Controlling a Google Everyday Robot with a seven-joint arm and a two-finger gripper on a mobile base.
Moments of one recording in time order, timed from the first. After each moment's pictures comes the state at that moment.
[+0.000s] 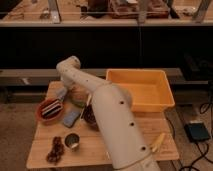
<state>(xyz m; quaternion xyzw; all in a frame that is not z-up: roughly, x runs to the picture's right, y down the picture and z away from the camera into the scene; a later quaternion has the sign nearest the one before) -0.235 -0.042 0.973 -0.08 -0.23 -0.56 0.80</state>
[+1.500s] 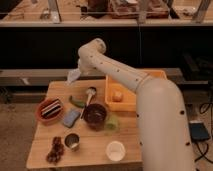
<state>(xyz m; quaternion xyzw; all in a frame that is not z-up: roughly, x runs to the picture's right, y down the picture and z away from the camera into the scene) -0.147 -0.125 0.889 -0.03 -0.20 -0.44 0.88</state>
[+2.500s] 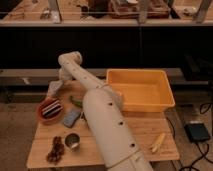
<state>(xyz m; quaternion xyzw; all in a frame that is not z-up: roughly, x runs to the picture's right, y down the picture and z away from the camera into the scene) -0.277 -0.064 0.995 -0.08 -0.28 -0.46 0.84</state>
